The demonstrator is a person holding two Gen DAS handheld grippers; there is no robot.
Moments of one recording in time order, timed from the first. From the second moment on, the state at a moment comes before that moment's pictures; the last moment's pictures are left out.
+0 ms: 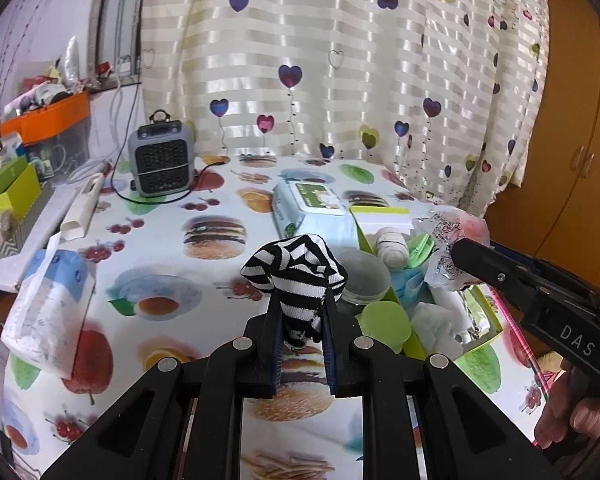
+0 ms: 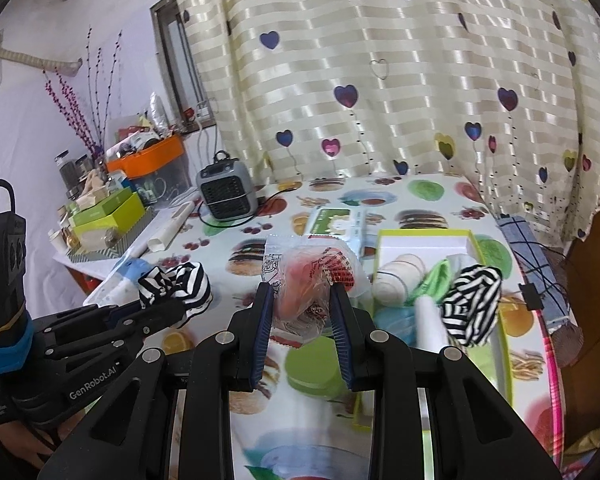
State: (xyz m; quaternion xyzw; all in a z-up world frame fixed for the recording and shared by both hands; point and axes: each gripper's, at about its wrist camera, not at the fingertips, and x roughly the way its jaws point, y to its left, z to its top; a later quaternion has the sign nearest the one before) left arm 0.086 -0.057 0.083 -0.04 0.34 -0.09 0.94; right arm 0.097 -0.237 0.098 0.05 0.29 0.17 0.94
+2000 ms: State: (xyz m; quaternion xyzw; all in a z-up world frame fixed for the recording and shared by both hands) left arm 0.156 -0.201 0.046 0.01 0.37 -0.24 0.90; right arm 0.123 -0.347 0.017 0.06 0.37 0.07 0.92
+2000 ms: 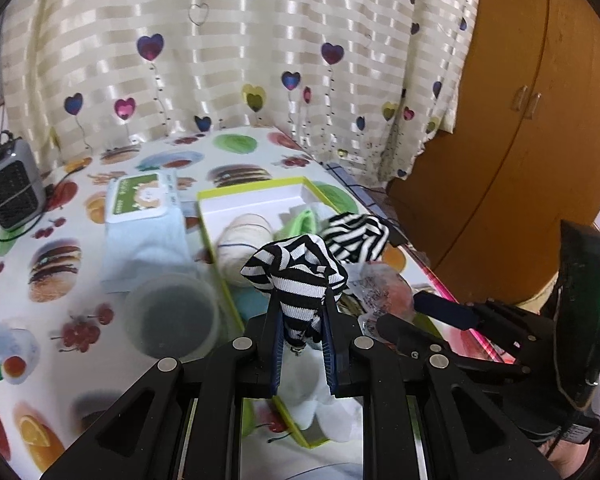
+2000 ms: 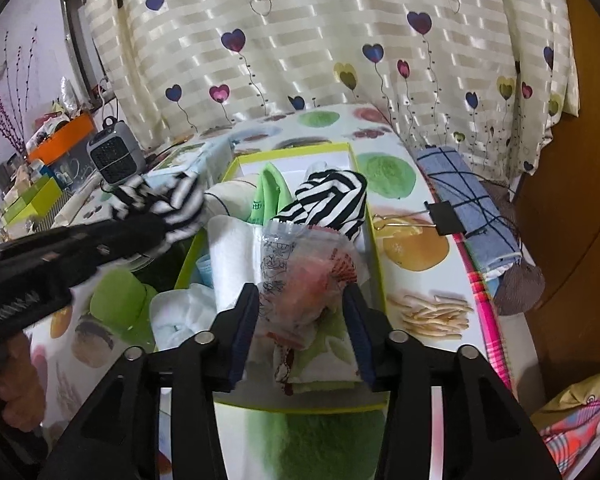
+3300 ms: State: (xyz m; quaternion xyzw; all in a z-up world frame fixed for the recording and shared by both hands) left arm 0.101 -0.183 0.050 0.01 0.36 -0.25 0.90; right arm 0.076 -0.335 0.048 0.05 0.35 0.05 0.93
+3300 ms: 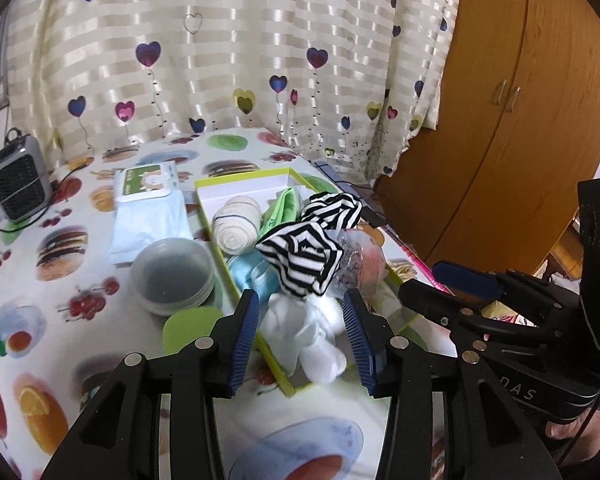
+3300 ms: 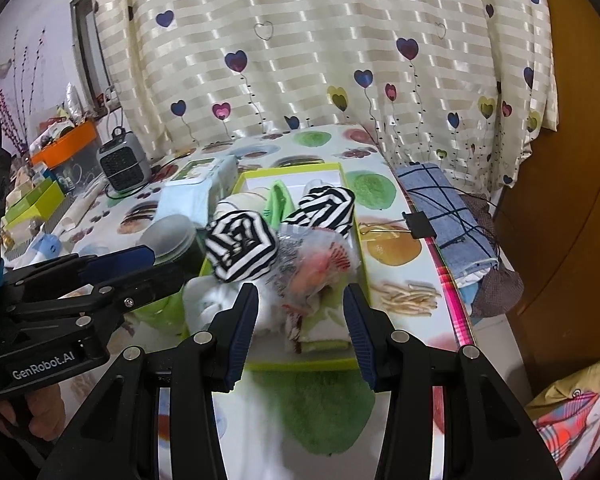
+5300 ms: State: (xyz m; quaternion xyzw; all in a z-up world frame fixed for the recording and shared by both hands) left arm 0.015 -0.122 0.040 0.01 0.38 -0.14 0.91; right arm 0.008 -0.271 0.054 0.00 0.36 0.10 0.93
